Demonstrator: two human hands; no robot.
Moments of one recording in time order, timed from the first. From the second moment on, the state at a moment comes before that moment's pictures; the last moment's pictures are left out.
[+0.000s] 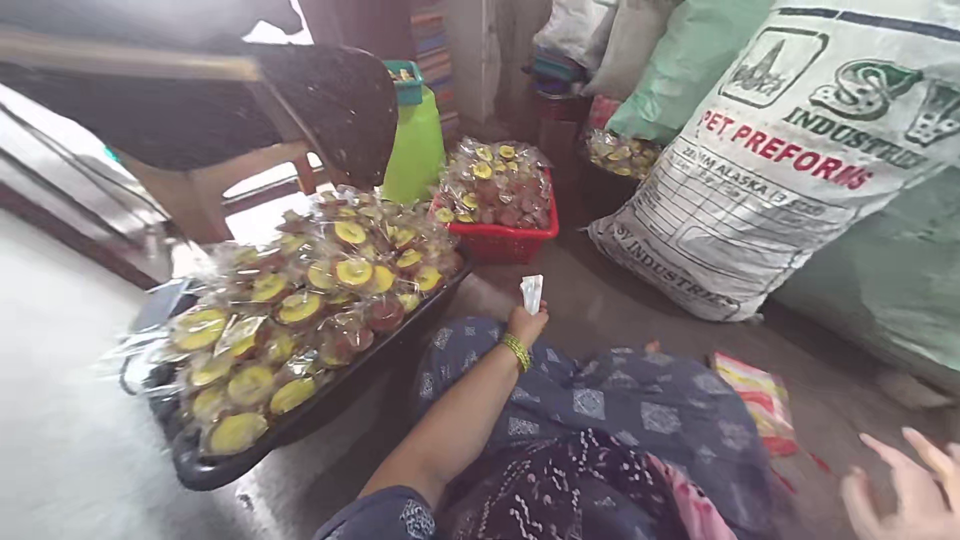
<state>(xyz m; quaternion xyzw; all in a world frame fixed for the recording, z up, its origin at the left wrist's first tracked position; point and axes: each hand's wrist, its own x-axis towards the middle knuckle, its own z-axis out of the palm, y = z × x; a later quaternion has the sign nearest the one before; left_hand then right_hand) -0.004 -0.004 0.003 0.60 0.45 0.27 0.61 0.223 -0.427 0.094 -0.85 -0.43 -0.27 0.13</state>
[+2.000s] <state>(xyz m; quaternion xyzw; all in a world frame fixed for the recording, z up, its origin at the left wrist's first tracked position) 0.027 0.038 -0.009 0.40 0.39 0.13 0.82 0.123 0.367 0.119 -0.69 -0.64 -0.11 0.31</state>
